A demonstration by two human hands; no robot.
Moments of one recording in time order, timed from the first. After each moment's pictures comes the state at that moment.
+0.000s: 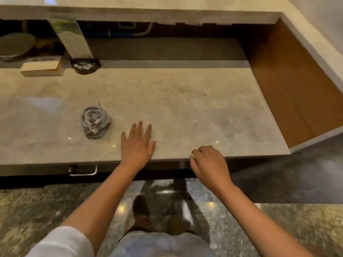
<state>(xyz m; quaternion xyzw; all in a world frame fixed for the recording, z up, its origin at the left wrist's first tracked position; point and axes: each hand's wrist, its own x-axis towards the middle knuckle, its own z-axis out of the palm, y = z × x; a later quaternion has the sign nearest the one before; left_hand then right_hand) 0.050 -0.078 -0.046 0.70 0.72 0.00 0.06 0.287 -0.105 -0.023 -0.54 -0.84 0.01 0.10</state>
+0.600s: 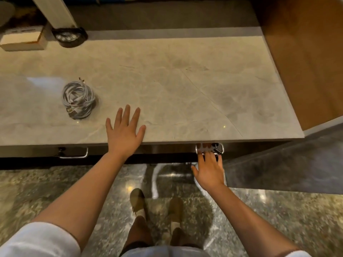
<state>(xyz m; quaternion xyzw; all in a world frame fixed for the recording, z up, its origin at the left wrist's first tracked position) 0.056 -0.085 -0.080 0.66 0.75 0.01 0.08 0.329 -0.133 -0.160 -0.64 -0.76 0.09 -0.08</state>
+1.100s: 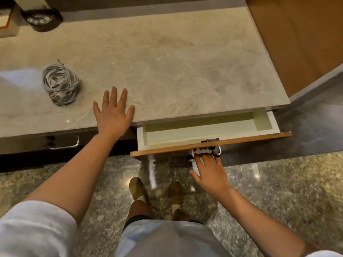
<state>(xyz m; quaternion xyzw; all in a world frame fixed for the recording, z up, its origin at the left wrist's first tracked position) 0.053 -0.086 -0.083 0.66 0.75 0.01 0.08 0.350 -0.215 -0.154 -0.60 -0.79 0.10 -0.08</state>
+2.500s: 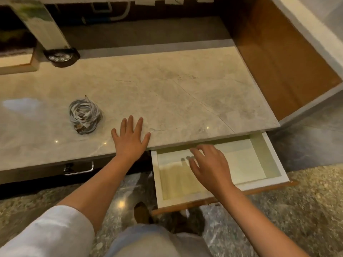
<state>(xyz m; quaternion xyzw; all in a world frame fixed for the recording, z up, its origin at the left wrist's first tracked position) 0.047 -0.085 -0.067 0.69 0.71 -0.02 0.10 0.285 -0.173 -0.020 -0.62 -0.78 0.06 0.11</state>
